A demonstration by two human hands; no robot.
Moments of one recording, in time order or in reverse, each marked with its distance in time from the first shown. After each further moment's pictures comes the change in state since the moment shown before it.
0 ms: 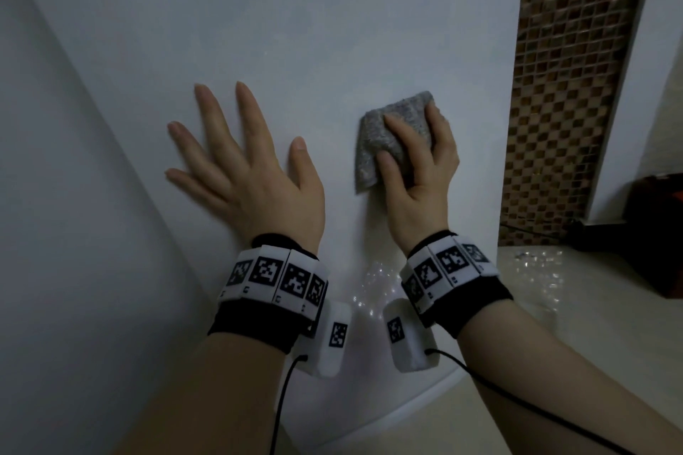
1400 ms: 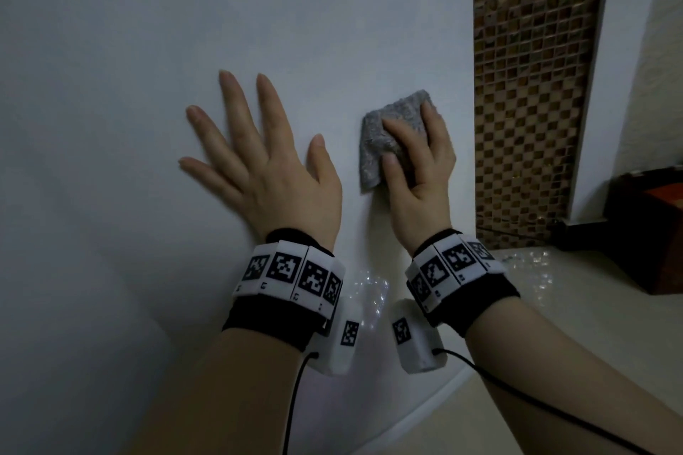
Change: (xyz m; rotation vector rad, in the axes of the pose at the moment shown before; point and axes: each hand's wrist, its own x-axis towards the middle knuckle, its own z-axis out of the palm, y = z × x) left_hand 0.003 0.059 0.018 0.031 -0.045 0.098; right_hand 0.030 0.025 -0.029 0.013 -0.027 0.015
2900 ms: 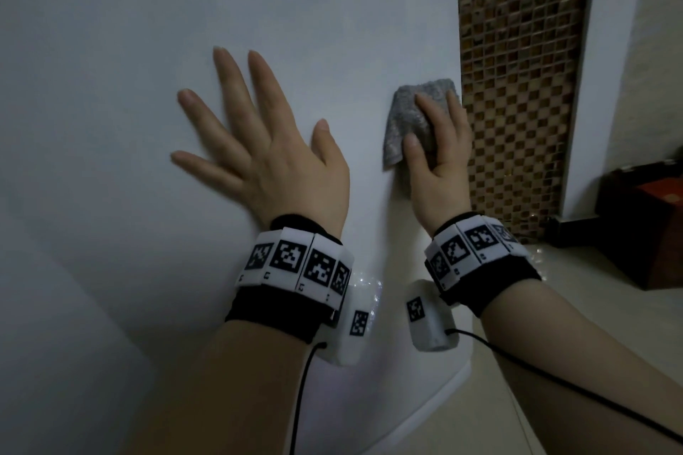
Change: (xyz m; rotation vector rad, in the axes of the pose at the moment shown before) left_hand 0.008 0.029 0.010 0.011 0.008 -0.026; right_hand 0.029 0.023 -0.023 -0.017 0.032 0.092
